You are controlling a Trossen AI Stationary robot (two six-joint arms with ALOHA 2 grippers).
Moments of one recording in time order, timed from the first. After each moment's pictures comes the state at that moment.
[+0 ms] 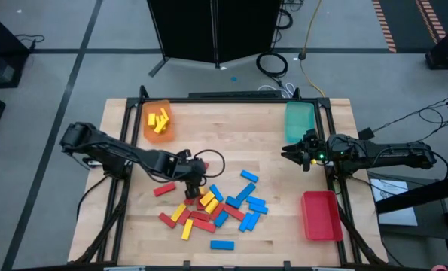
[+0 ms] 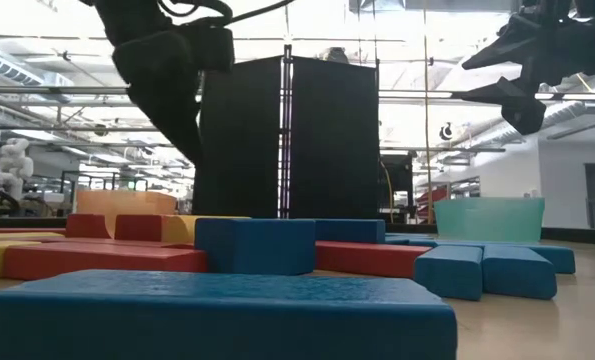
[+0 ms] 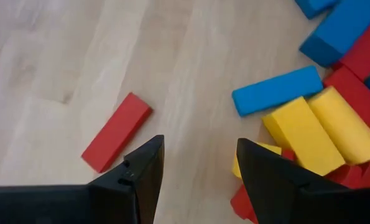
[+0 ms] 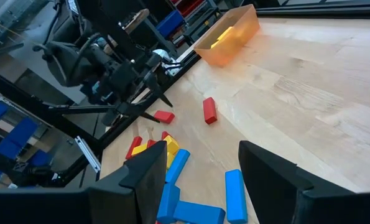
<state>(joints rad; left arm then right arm) -0.22 1.51 0.98 -0.59 -0.23 -0.40 0.00 0.40 0.34 -0.17 0.13 0.77</state>
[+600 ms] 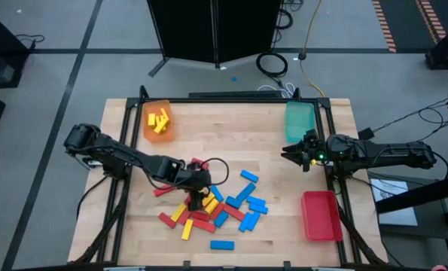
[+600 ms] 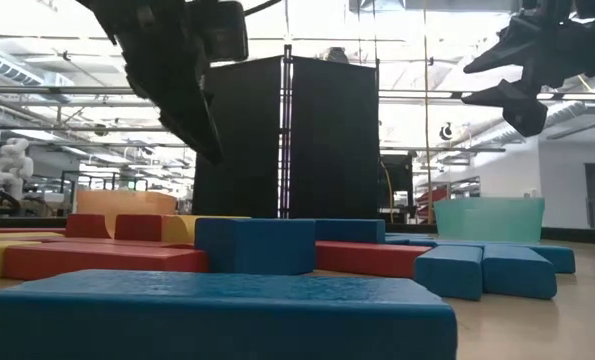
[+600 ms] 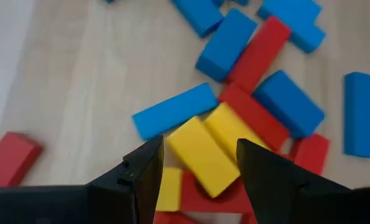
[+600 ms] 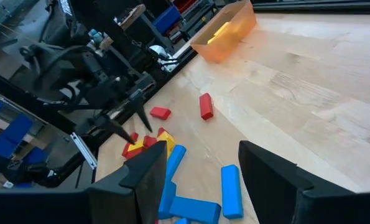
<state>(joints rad) -0.26 1.56 0.98 -0.39 -0.02 -0.39 0.00 0.40 0.34 -0.20 0.13 0.77</state>
